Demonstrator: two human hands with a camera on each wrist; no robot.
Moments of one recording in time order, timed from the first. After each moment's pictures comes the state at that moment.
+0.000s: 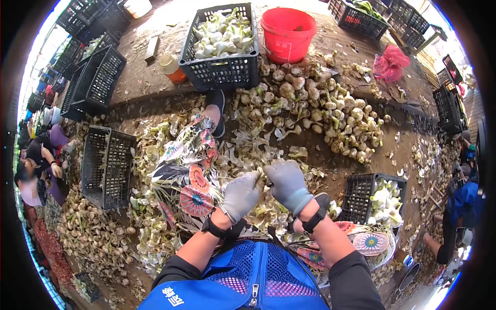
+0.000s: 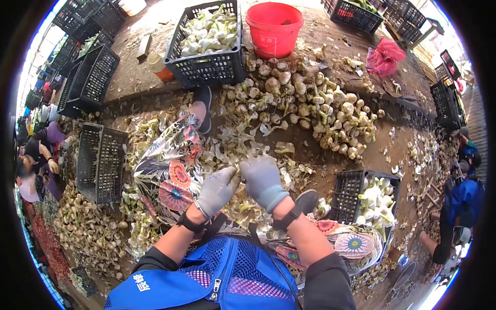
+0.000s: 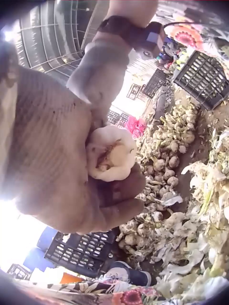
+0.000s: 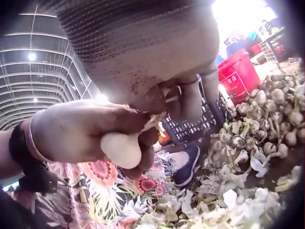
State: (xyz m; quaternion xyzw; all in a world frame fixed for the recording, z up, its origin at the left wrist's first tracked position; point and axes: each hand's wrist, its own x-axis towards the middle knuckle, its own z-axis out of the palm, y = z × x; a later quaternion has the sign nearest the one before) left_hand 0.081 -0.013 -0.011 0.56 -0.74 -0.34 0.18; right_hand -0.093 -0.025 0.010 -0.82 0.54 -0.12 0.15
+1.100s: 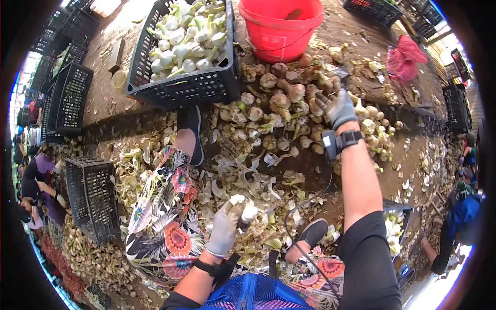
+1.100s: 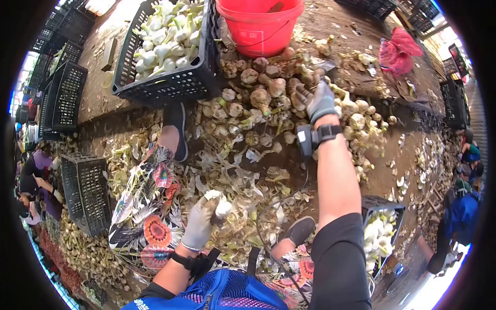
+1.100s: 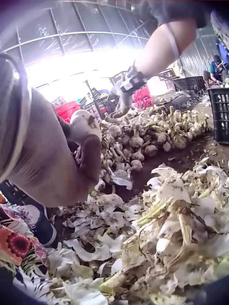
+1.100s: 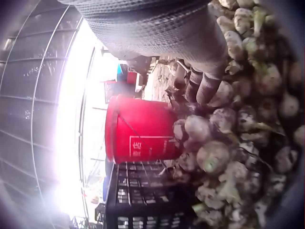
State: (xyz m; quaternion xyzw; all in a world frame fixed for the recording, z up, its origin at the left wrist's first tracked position) left_hand 0.053 -0.087 -0.056 0.57 -0.22 -0.72 0.32; right_hand -0.304 -0.349 -0.115 -0.02 0.56 -0.59 0.58
